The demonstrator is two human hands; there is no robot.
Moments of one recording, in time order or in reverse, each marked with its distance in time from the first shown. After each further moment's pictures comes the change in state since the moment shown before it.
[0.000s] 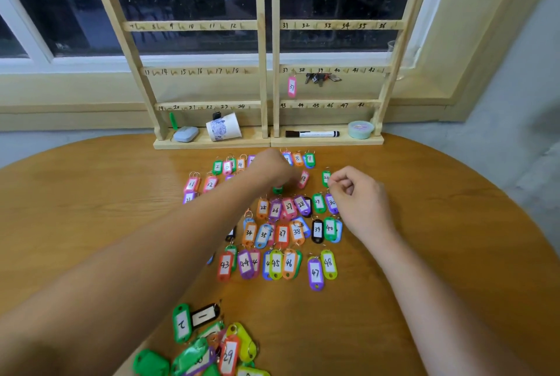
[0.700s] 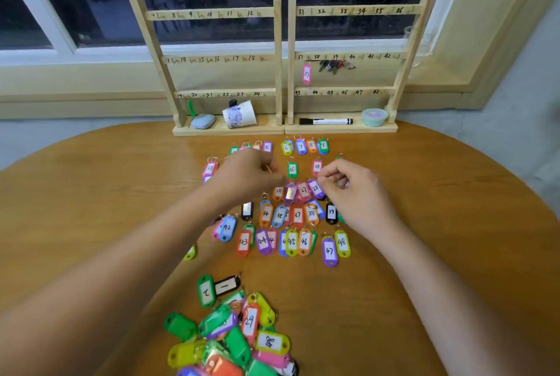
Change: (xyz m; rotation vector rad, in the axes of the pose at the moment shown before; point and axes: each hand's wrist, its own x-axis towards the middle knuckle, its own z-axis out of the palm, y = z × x) left_hand -0.107 -0.048 -0.053 0.036 0.066 0.232; right_hand -0.028 -0.040 0.000 0.110 -0.171 -0.044
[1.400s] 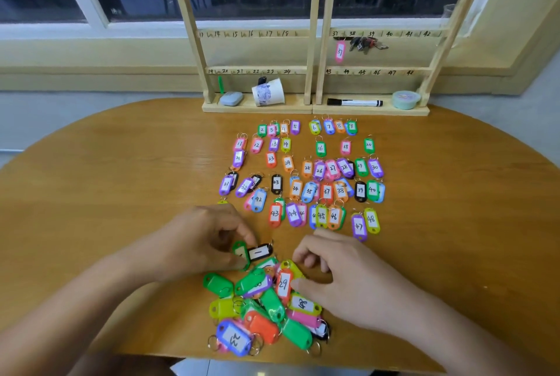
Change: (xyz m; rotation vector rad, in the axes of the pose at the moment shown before) left_hand -0.146 -0.110 -0.034 0.074 -0.292 0.234; right_hand -0.125 -0.066 0.024 -0.176 -0.635 -0.093
